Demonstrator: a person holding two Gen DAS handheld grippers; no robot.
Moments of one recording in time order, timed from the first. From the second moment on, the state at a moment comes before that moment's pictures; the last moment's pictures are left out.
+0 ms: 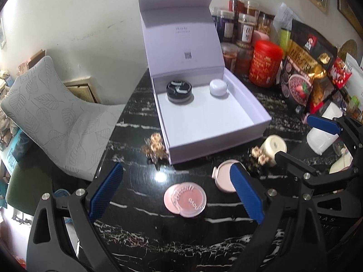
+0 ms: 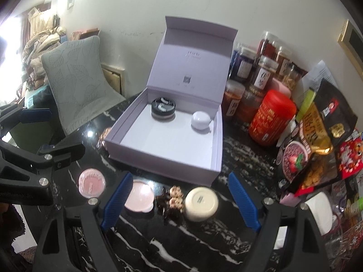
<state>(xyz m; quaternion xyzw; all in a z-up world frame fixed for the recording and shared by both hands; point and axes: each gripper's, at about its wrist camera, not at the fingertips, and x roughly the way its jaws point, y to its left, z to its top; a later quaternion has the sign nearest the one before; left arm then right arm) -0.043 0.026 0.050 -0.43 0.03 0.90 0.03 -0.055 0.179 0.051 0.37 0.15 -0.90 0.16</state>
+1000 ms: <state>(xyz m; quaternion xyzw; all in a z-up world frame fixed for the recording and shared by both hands) -0.019 0.022 -0.030 -0.48 0.02 0.87 0.06 -0.026 0.176 -0.020 0.42 0.13 -0.88 0.19</state>
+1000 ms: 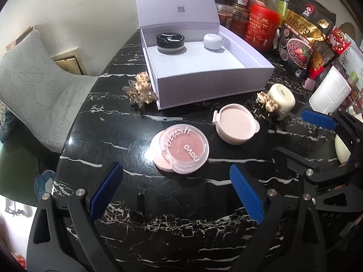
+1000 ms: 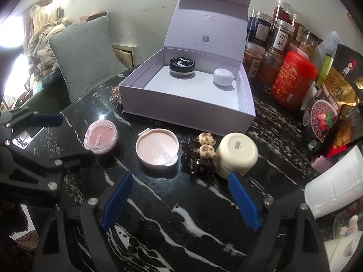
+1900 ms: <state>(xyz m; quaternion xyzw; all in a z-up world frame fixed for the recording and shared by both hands) -0.039 0.022 -0.062 -0.47 0.02 0.88 0.09 -0.040 0.183 -0.040 0.40 0.09 -0.89 0.20</state>
